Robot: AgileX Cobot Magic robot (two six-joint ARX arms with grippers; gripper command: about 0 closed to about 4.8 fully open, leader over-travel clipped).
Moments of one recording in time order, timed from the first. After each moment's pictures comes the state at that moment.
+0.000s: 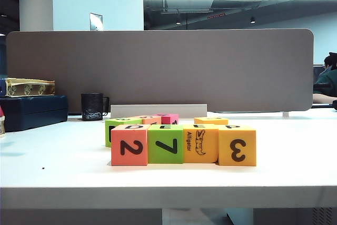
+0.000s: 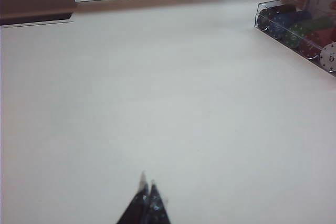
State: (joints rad) left arm -0.22 1.14 1.13 -0.30 -0.14 0.13; right arm 0.05 0.01 0.00 -0.17 0.14 0.08
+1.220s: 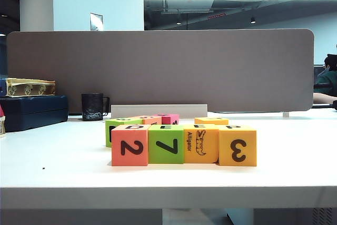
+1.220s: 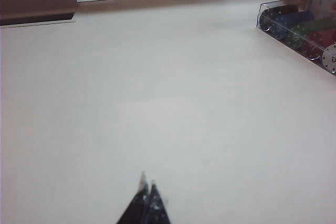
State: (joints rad) left arm -0.04 0.09 0.01 -0.18 -0.13 0.05; right arm 0.05 0.01 0.00 -0.17 0.14 0.08
